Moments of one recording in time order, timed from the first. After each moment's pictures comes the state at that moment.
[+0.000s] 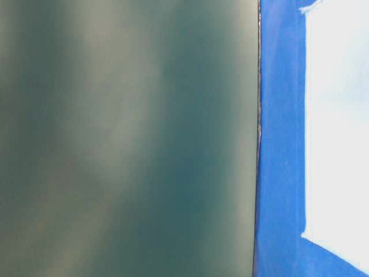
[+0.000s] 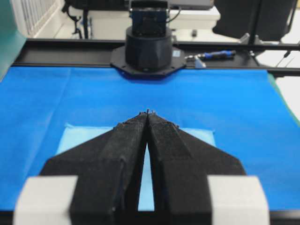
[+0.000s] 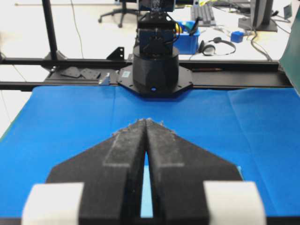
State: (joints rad) left arm 0.00 -0.97 1.18 0.00 -0.29 0.00; right arm 0.00 -0.96 1.17 0.00 -0.29 0.00
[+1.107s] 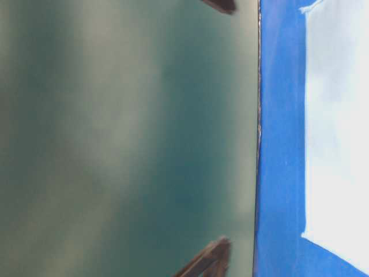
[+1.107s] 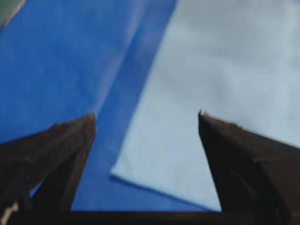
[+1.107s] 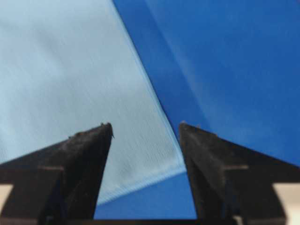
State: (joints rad) left arm 0.34 -0.26 1.06 -0.03 -0.40 0.07; right arm -0.43 -0.39 1.05 -0.03 0.01 0.01
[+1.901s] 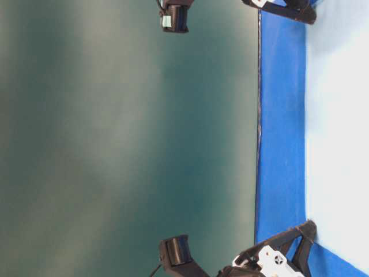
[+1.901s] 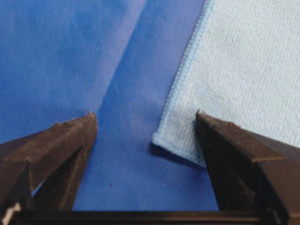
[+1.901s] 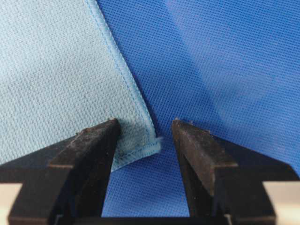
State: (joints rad) left arm 0.43 0.15 0.93 -0.03 -0.42 0.12; right arm -0.50 -0.02 0.98 -0.05 -0.09 0.01
